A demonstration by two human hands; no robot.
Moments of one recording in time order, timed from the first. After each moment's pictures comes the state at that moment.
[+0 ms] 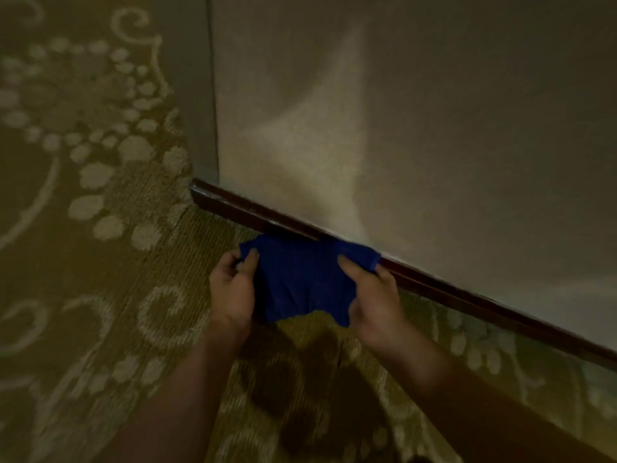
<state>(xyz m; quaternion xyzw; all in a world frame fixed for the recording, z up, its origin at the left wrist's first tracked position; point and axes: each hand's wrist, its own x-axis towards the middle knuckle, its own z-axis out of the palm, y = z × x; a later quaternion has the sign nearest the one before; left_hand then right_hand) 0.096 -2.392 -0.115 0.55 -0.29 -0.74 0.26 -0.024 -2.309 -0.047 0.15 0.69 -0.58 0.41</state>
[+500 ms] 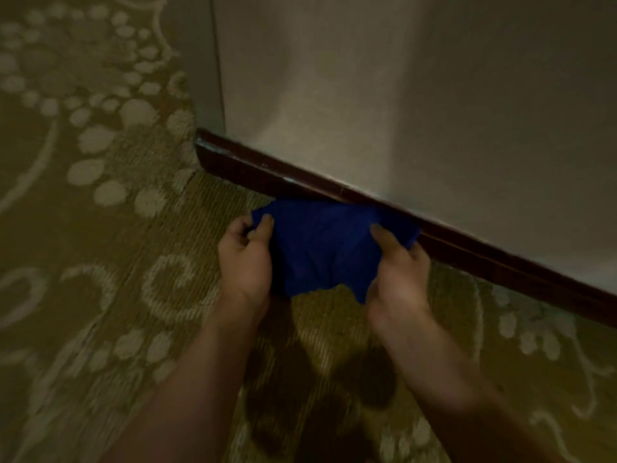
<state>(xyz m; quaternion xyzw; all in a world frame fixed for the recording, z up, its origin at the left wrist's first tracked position) 0.096 -2.386 -0.142 0.51 -0.32 -0.73 0.33 -0.008 -2.294 -0.081 0.09 0.66 -0.67 0.31</state>
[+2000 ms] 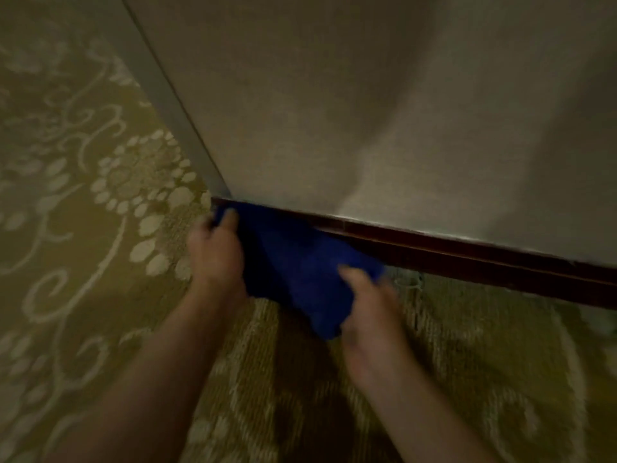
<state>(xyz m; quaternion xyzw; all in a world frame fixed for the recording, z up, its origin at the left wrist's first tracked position) 0.094 -2.452 -0.096 0.60 -0.42 -0.59 0.35 0.021 -2.314 -0.107 0.17 0.49 -0.72 0.46</state>
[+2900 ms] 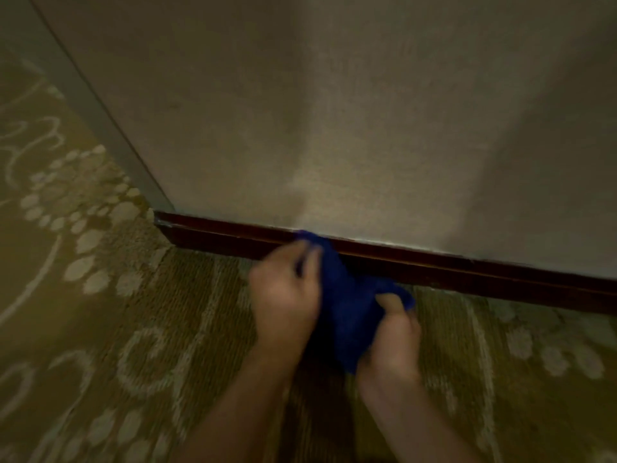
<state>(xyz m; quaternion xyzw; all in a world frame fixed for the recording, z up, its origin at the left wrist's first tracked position) 0.030 -2.342 -0.107 0.40 -0.76 -0.33 0.39 -0.021 -2.240 -0.105 0.25 0.52 -0.74 0.34</state>
